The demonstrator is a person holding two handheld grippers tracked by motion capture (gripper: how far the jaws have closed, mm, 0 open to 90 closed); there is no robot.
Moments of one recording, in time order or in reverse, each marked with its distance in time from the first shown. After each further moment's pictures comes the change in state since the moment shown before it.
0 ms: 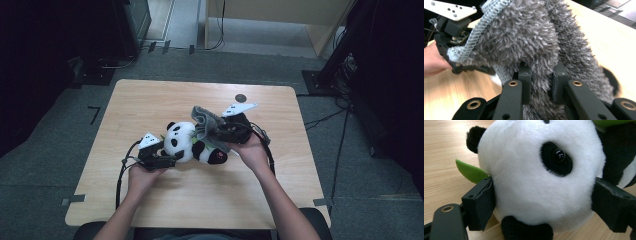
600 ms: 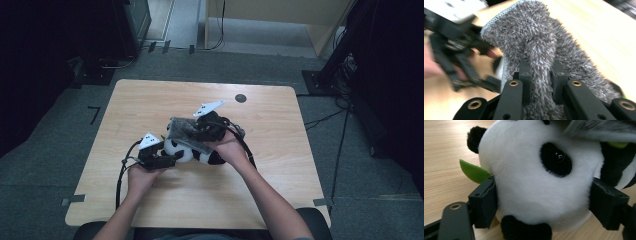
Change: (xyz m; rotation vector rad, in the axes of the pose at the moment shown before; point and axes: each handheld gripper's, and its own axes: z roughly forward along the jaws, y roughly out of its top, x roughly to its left) left arm -0.002 0.001 -0.002 -0.004 0.010 -0.004; right arm 0.027 0.026 0.055 0.064 0.073 -0.106
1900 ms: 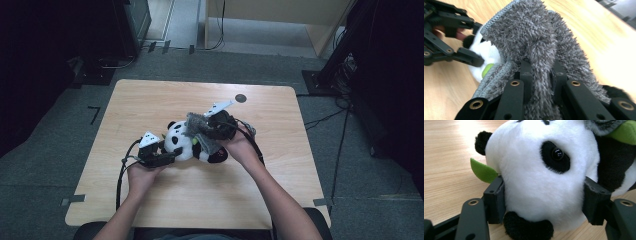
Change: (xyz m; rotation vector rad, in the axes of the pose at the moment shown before) left arm 0.000 0.003 0.001 0.005 0.031 0.001; right arm -0.023 -0.020 -0.016 0.085 -0.159 0.021
